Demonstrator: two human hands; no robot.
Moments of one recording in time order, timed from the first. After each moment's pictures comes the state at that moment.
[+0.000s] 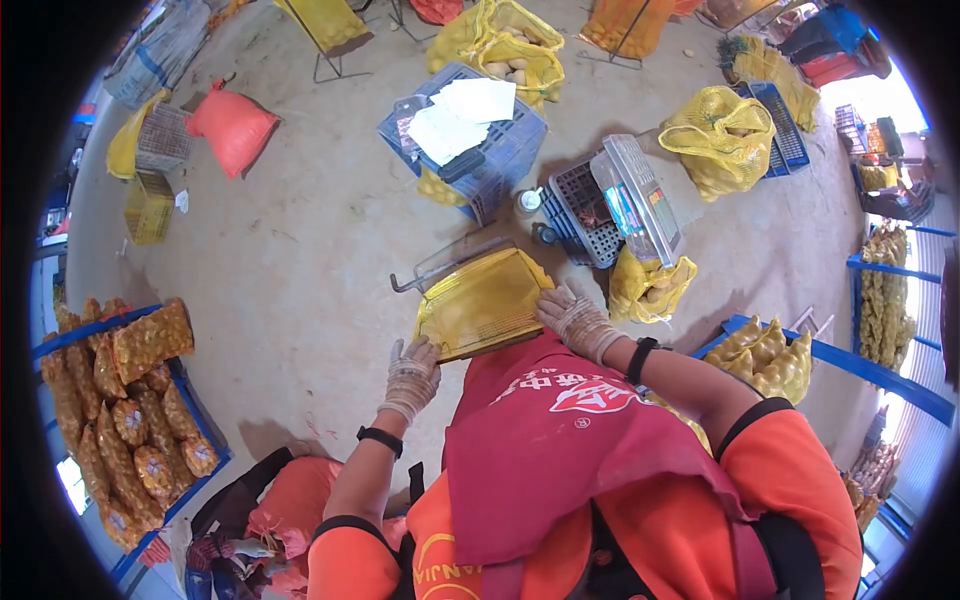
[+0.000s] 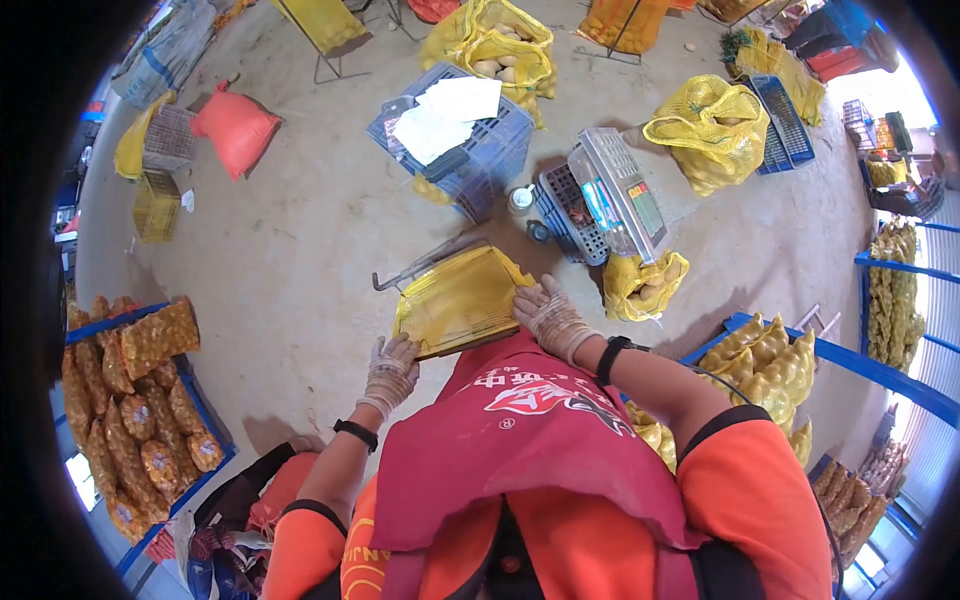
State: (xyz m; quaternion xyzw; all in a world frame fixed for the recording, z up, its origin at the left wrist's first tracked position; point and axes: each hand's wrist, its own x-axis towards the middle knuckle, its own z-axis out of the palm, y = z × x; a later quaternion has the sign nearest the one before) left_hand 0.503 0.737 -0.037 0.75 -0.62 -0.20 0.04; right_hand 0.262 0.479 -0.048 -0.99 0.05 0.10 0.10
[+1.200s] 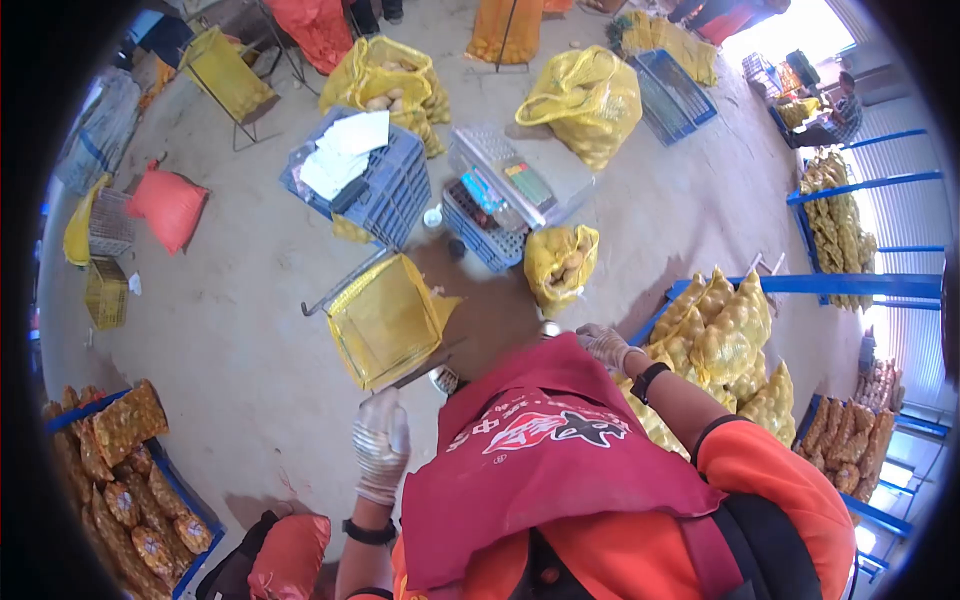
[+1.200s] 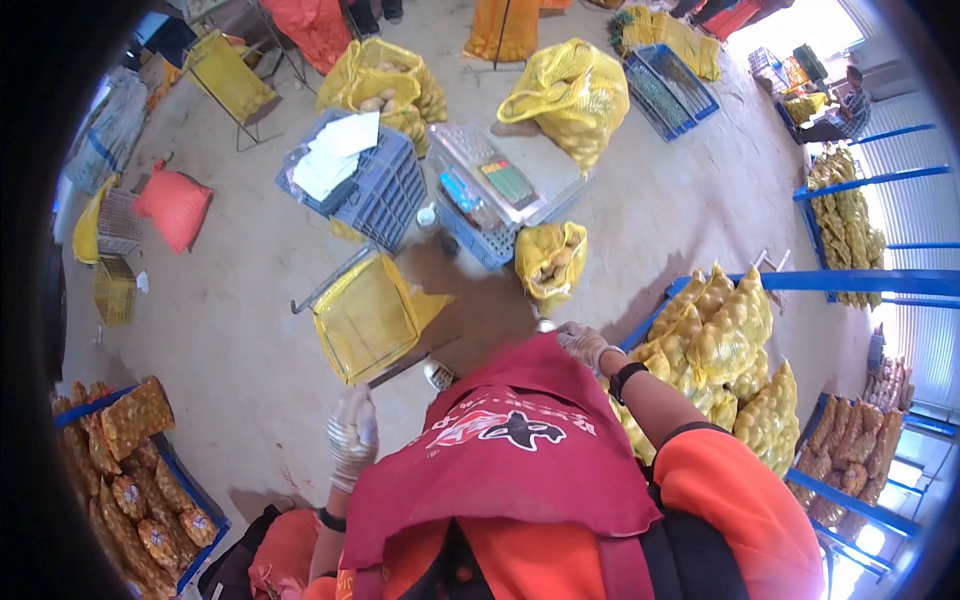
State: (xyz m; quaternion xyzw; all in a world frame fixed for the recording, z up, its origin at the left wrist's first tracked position) left_hand 0.361 0.720 0.089 0.76 -0.53 -0.20 0.32; right_hand 0.016 0.478 -0.024 -0.67 0.57 0.15 0.44
